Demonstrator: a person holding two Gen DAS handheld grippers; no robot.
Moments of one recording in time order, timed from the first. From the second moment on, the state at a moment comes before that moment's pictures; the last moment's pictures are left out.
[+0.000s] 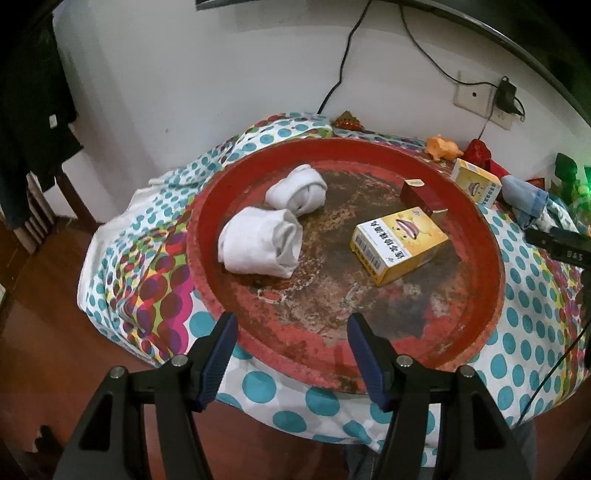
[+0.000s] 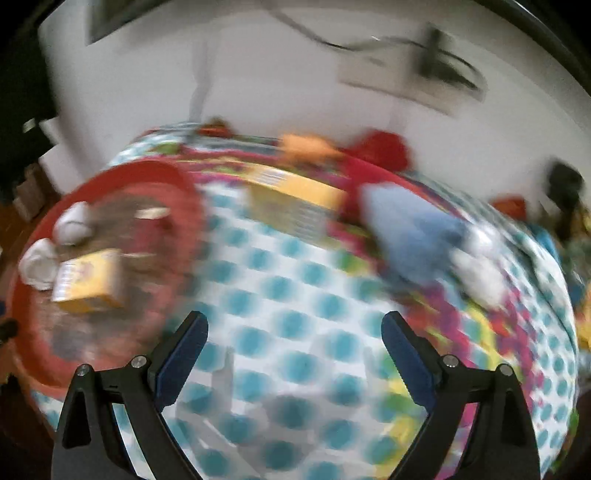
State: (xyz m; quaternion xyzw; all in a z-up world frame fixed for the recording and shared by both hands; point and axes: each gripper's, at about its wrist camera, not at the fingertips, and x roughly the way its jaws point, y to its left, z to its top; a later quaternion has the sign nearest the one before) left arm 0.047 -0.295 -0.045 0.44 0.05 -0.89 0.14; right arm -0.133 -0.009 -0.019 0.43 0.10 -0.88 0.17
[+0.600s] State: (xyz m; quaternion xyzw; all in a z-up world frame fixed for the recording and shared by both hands) left arm 0.010 -0.217 -0.005 0.43 -0.03 -0.90 0.10; right arm -0.231 0.140 -0.055 0.44 0.03 -0.89 0.07
